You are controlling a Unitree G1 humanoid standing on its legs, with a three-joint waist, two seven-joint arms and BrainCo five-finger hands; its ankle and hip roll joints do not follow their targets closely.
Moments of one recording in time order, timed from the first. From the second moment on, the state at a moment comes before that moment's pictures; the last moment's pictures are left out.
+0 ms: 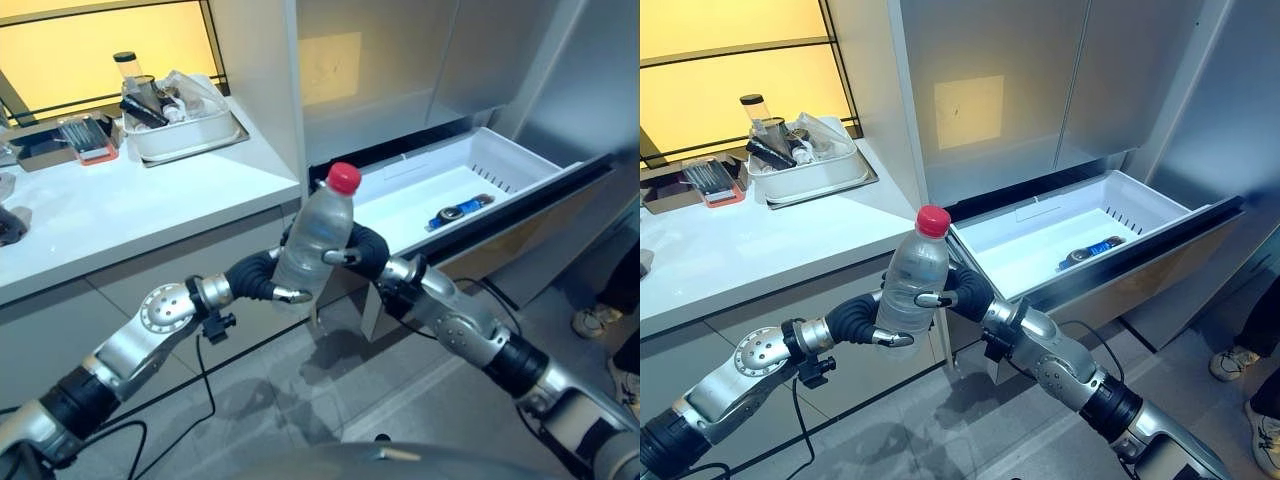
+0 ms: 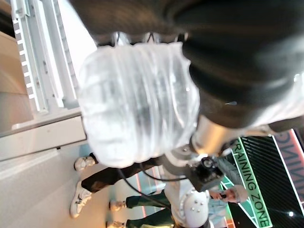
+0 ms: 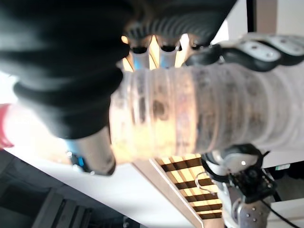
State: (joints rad) left arm -0.17 0.95 -0.52 -0.16 -0.64 -0.26 -0.45; right arm -0.43 -0.51 0.71 -0.07 1.05 -0.10 0.39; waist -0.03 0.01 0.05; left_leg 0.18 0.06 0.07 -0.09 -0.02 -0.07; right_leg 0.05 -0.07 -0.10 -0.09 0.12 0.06
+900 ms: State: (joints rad) left arm -0.03 0.87 -0.43 -0.19 -0.65 -0.21 -0.44; right arm -0.37 -0.45 0.69 -0.05 1.14 -0.07 0.36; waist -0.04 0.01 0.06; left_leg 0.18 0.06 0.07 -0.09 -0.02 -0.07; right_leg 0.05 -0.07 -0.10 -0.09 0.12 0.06
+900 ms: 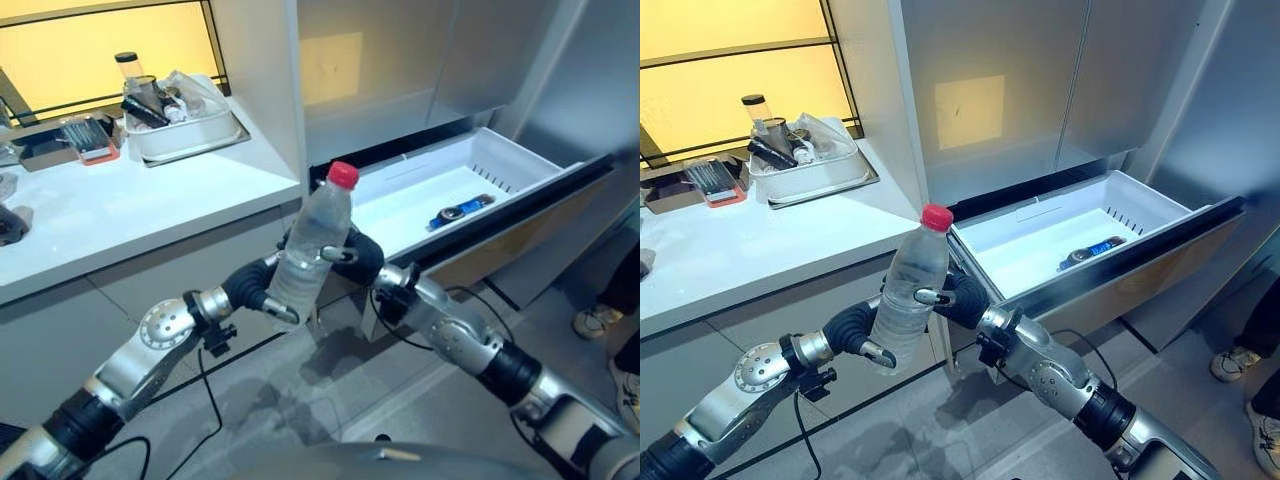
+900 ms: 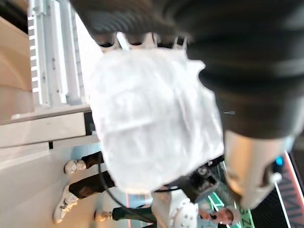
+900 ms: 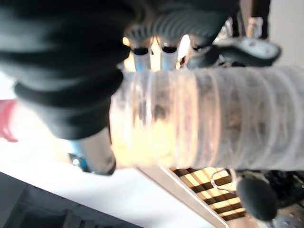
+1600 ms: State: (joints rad) left arm 0.16 0.79 -0.23 -0.12 -0.73 -0.16 -0.41; right arm -0.35 -0.49 0.39 0.01 1.16 -0.19 0.27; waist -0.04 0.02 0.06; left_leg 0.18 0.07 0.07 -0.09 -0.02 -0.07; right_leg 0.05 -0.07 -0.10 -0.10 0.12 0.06
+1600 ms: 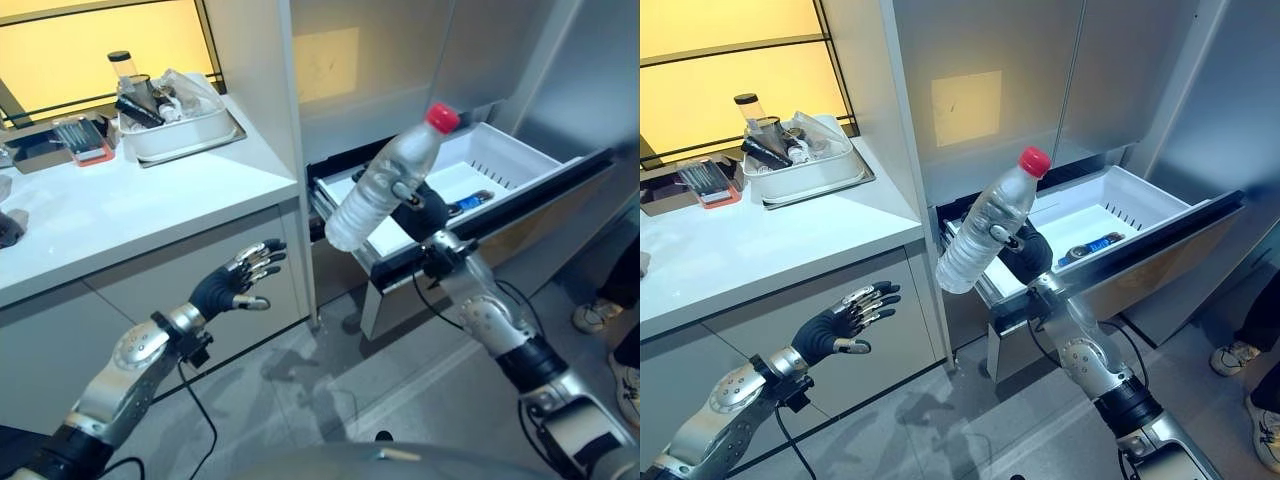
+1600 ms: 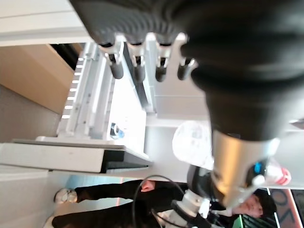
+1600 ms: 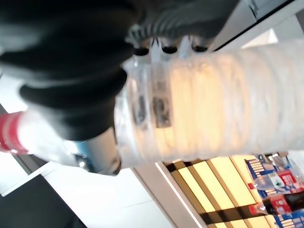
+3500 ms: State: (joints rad) left arm 0.14 0.85 -0.10 -0.11 -0.82 -0.22 -0.41; right arm -1.13 -1.04 0.82 0.81 0.50 -0.17 0.22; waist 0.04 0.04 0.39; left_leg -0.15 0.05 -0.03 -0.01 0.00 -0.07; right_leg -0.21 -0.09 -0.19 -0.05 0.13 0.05
